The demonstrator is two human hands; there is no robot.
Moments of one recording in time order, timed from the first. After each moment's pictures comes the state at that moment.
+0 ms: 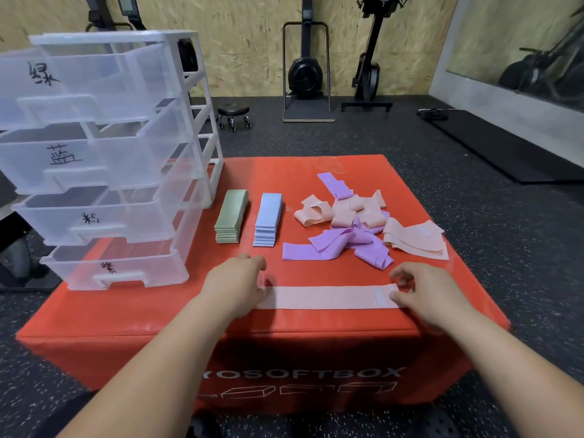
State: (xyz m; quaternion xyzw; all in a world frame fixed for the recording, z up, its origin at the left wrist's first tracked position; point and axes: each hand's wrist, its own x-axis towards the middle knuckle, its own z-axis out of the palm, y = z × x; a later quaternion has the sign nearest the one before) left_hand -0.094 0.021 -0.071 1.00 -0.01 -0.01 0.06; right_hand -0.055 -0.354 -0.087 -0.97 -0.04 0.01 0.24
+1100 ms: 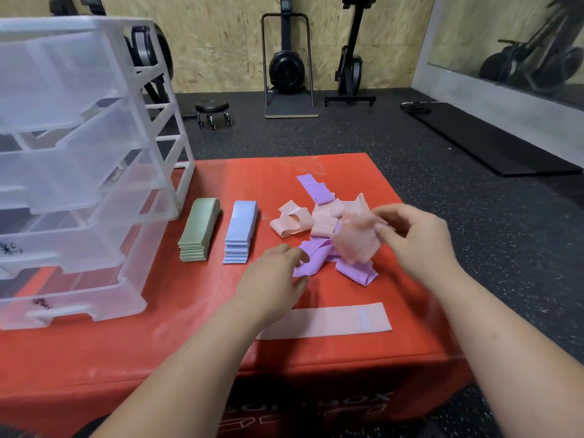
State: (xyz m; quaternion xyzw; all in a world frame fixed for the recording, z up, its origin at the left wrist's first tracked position) left_hand -0.031 -0.072 -0.073 0.97 -0.11 0.07 0.22; right_hand 0.017 -0.343 -0.028 -0.88 -0.09 -0.18 0.42
